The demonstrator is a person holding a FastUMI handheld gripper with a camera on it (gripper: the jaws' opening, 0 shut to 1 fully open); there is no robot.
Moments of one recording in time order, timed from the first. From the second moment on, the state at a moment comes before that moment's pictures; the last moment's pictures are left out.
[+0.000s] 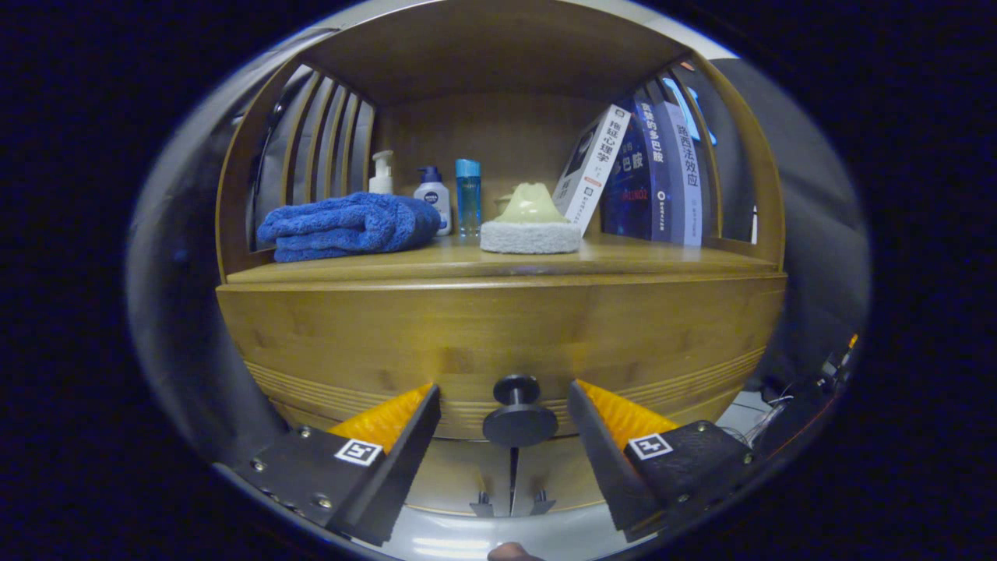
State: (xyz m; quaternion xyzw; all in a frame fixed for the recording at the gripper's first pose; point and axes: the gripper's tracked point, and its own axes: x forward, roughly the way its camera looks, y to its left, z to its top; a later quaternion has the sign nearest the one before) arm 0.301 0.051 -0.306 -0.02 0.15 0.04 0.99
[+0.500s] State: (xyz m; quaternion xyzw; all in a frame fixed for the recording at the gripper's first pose) arm 0.230 0.046 -0.291 -0.01 0.13 0.03 0.99
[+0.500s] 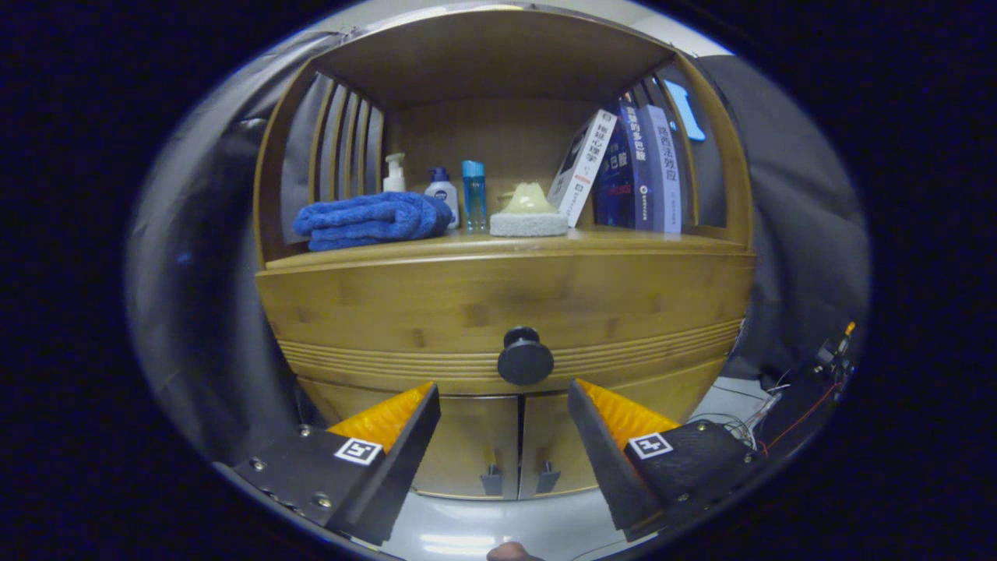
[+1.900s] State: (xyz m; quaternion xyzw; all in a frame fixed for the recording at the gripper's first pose) arm 0.000 0.066 -0.033 -0.06 -0.02 0.05 1.00
